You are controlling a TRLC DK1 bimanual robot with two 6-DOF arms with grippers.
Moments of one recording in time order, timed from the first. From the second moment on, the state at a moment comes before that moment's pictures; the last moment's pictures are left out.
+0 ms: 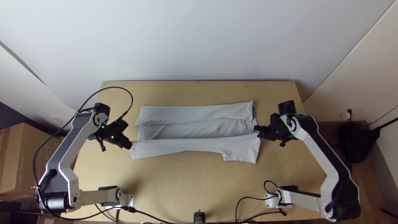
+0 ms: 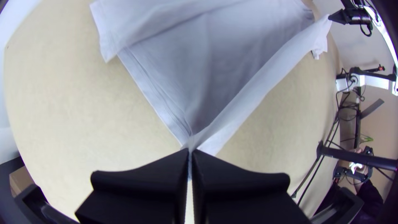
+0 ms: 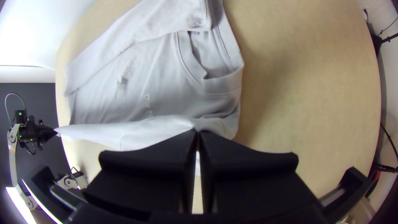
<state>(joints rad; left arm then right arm) 0.15 1.41 1.09 -1.16 0.27 0.68 0.09 1.35 1.02 -0.94 -0.30 0.29</state>
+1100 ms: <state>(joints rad) 0.08 2.00 1.80 -1.14 0.28 0.61 0.09 1.98 1.69 -0.94 -0.29 0.29</state>
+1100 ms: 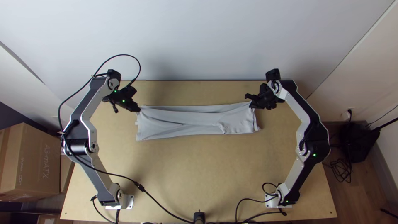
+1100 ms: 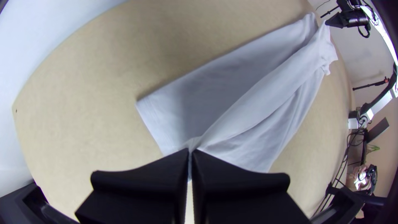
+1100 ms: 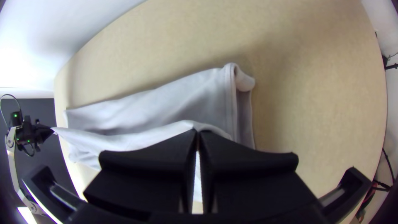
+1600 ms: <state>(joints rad) 0.07 2.19 1.90 -1.13 0.28 0.56 0.12 2.16 1.82 -0.94 -0.24 0.31</state>
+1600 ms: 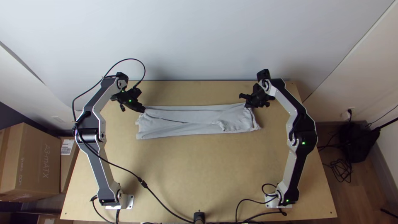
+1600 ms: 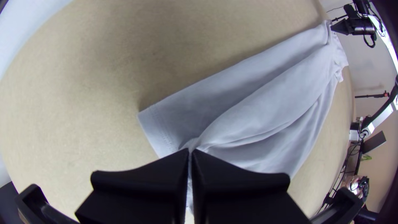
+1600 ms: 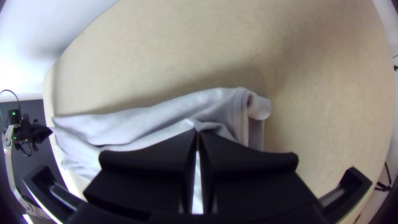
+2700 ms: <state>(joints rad) 0.29 1.95 1.50 -1.03 0.64 0.51 0.05 1.70 1.69 -0.84 -0.84 0.55</state>
